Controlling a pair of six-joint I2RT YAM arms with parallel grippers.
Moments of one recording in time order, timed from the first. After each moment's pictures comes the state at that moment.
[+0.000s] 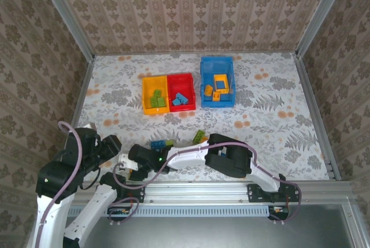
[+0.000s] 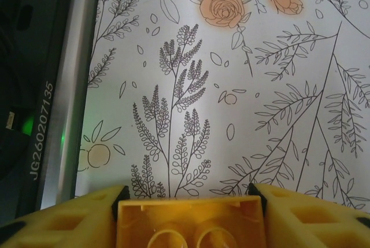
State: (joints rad) left arm -0.38 0.49 1.08 -1.45 -0.10 -0.76; right arm 1.31 2.27 1.52 -0.01 -0.05 -0.18
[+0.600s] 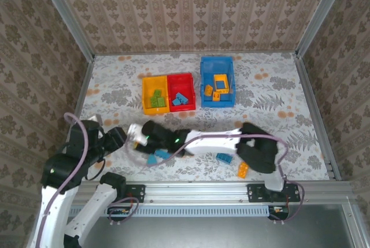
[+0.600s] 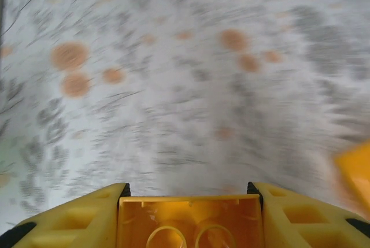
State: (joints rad) left arm -0.38 0.56 1.04 -1.27 -0.02 -0.74; right arm 1.15 1.92 1.34 0.02 0.11 -0.17
